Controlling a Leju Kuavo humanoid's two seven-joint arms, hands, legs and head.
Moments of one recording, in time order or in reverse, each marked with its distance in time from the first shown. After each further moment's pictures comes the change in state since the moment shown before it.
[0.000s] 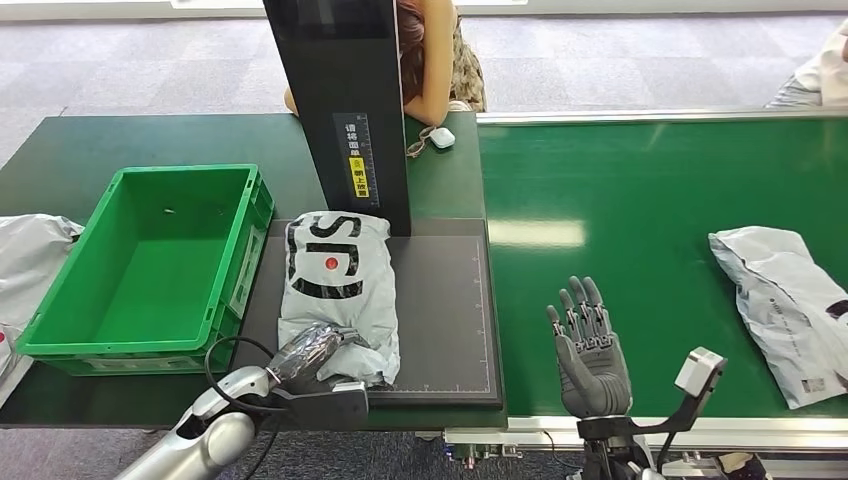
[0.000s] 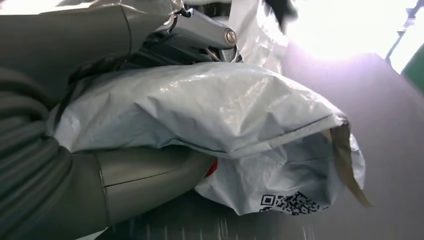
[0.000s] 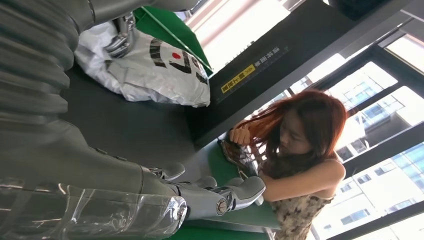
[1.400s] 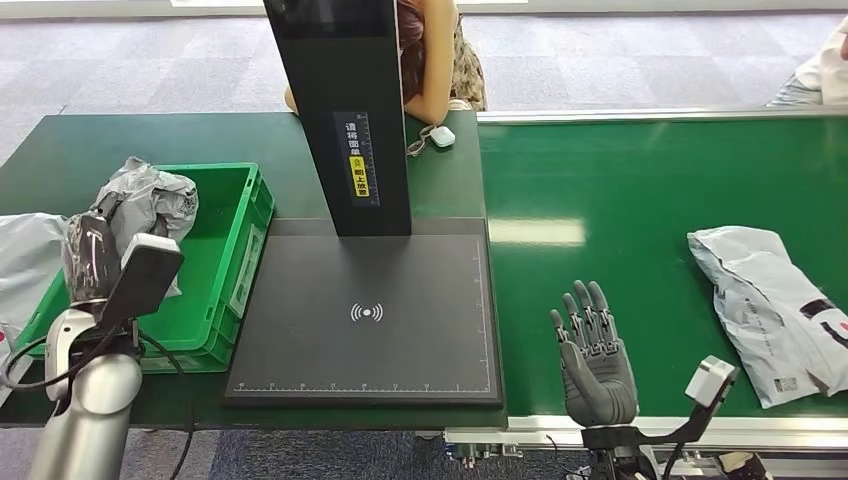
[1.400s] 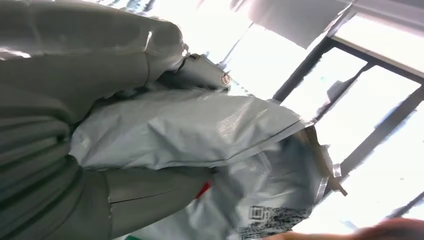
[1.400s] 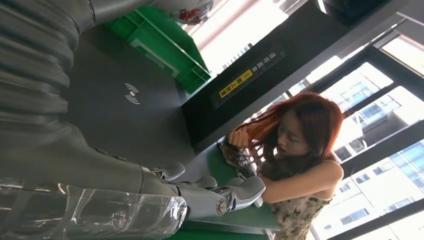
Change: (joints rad) left arm 0.032 -0.114 0.709 -0.287 -0.141 0.232 0.170; right arm 0.034 0.038 -0.032 -0.049 0.025 0.033 0.038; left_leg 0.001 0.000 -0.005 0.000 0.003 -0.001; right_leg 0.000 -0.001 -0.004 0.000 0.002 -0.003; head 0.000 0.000
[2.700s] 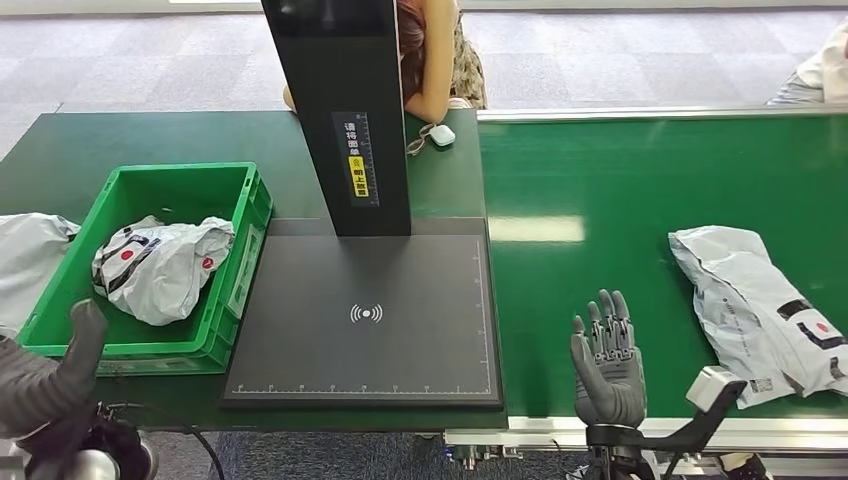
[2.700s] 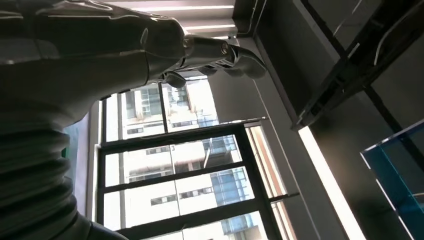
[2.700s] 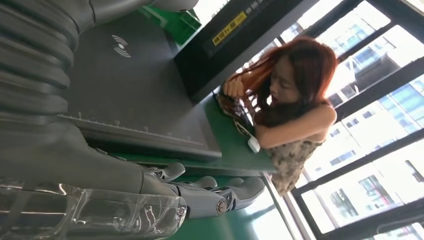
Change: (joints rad) left arm 0.364 -0.134 -0.034 -0.383 0.576 0.395 -0.673; right arm 0.005 0.028 -0.012 0.024 0.079 -0.181 -0.082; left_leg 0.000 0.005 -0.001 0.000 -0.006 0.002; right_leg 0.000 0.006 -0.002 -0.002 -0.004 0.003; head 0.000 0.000
